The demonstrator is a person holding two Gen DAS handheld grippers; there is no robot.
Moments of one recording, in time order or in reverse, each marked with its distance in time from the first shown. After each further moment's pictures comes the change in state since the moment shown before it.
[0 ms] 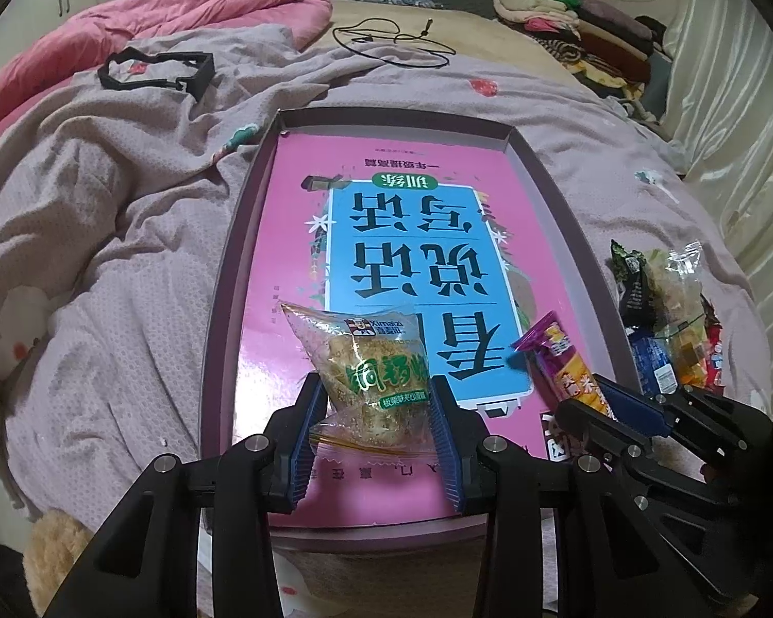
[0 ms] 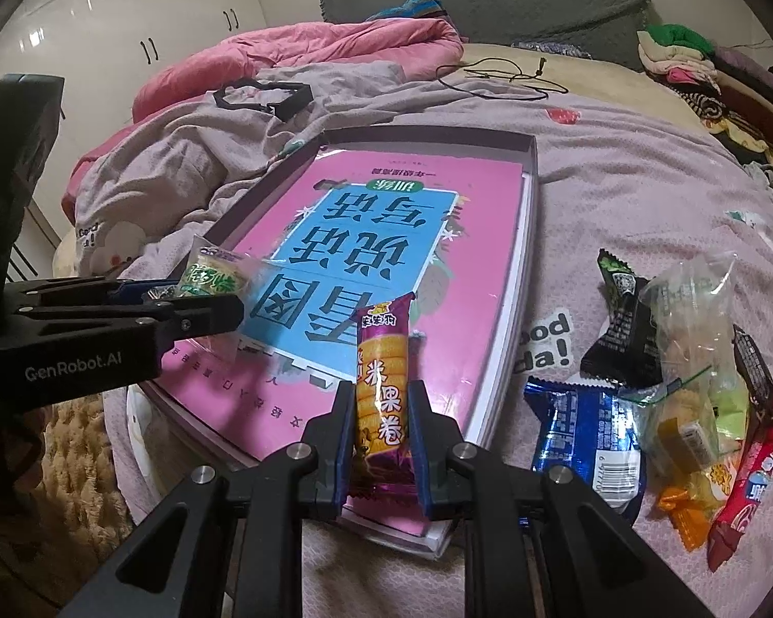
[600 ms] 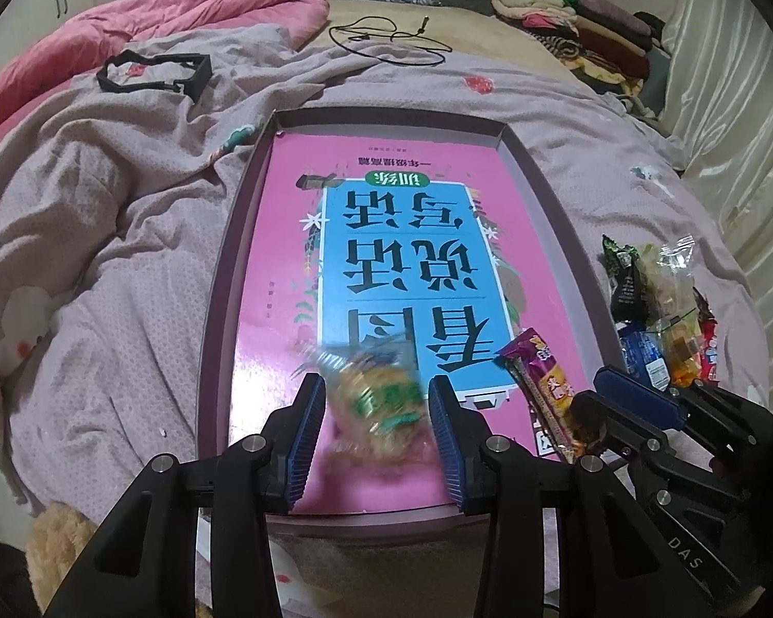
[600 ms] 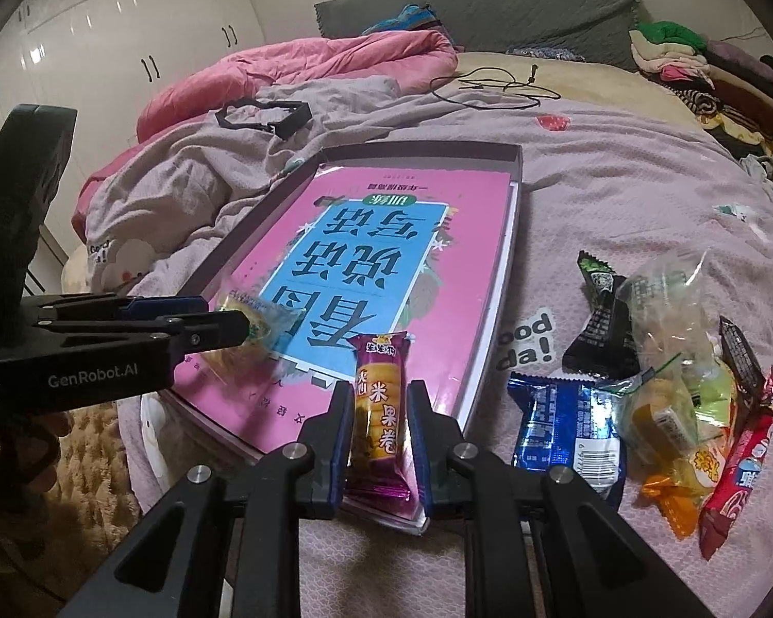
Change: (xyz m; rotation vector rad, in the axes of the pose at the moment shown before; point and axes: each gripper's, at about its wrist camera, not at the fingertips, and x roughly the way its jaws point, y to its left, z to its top) left arm -0.007 -0.007 -0.001 0.007 0.006 0.005; right arm -0.018 -0.008 -0.003 0.032 -0.038 0.022
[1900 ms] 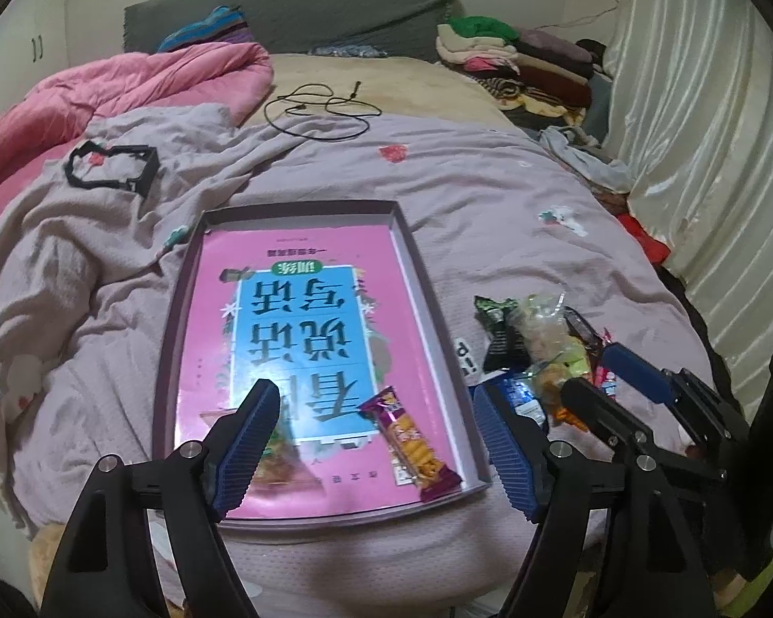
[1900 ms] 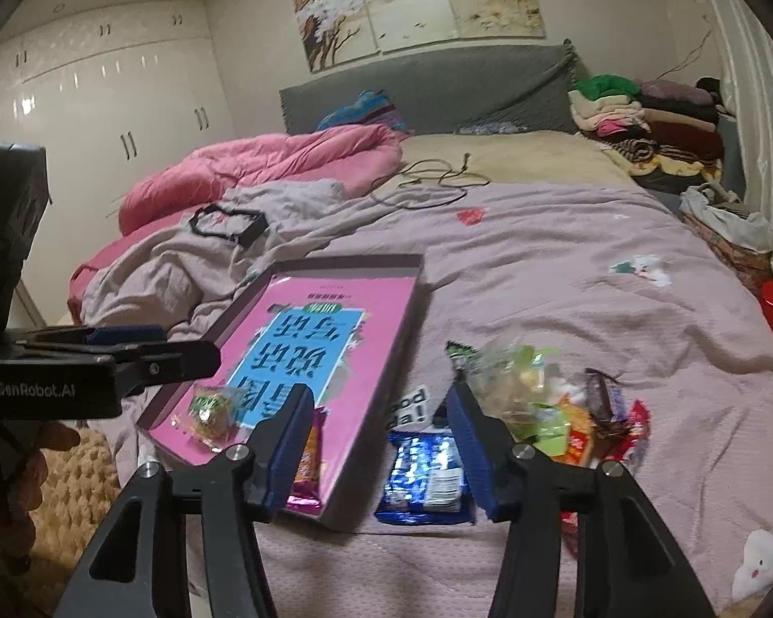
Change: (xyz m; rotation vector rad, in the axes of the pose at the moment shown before) left arm -0.070 -0.066 0.014 0.072 -0.142 -0.104; right arm -0.095 -0.047 -0.003 0.073 -0.267 -0.109
